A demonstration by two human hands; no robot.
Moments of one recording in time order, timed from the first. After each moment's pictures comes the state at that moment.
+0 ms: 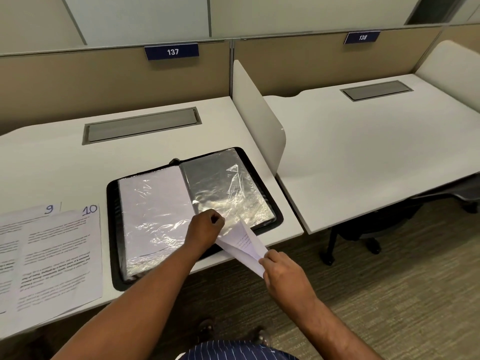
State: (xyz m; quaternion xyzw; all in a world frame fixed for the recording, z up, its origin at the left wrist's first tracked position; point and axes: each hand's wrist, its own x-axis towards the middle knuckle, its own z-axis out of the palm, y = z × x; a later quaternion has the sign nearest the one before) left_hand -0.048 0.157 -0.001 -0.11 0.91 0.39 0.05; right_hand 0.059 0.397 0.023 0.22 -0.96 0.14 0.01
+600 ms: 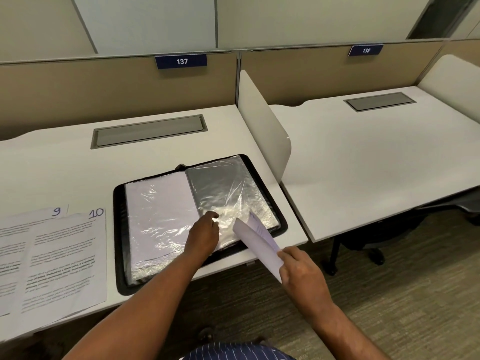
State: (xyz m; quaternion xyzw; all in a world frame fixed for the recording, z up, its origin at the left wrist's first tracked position) left_hand -0.043 0.143 -0.006 -0.11 0.91 0.40 0.02; right_hand 0.044 0.417 0.025 0.16 -0.97 0.19 0.08
